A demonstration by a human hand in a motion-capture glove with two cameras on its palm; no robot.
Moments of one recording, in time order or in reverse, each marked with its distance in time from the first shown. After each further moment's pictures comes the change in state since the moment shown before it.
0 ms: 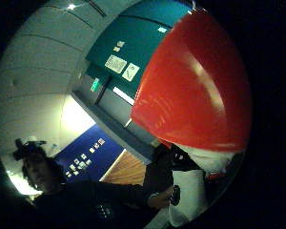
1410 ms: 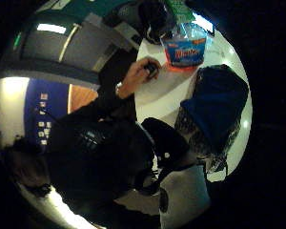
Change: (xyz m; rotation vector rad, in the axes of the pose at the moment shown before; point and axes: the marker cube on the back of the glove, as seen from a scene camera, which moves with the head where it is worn) arm -0.033 0.103 -0.103 -1.022 0.708 -0.173
